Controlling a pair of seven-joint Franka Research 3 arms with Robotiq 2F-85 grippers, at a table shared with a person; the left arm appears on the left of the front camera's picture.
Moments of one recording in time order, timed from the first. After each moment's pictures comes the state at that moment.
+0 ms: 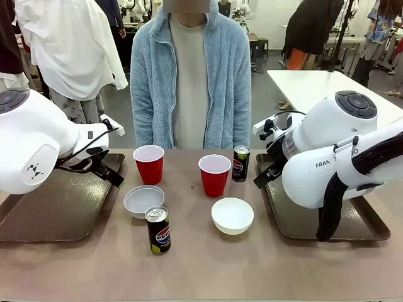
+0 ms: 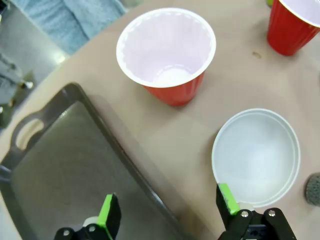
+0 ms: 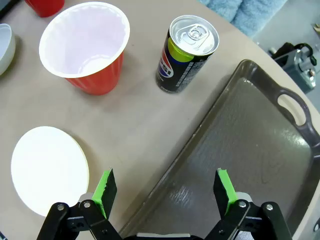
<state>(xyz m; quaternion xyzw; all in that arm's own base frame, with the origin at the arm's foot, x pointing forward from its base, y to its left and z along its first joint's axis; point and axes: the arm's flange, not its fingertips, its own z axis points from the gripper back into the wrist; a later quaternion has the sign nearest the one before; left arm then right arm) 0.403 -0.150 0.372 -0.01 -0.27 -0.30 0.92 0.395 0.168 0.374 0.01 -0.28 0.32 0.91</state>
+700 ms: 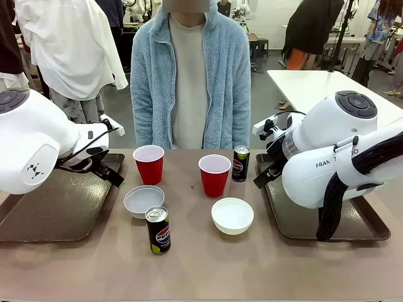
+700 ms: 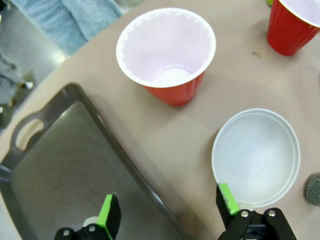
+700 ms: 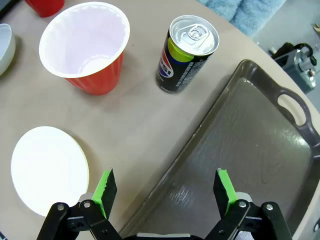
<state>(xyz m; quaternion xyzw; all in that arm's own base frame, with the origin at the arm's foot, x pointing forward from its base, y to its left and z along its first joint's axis) 0.403 -0.150 0.372 -0.01 -0.27 -0.30 0.92 0.395 0.168 0.374 0.01 -0.28 0.32 0.91</state>
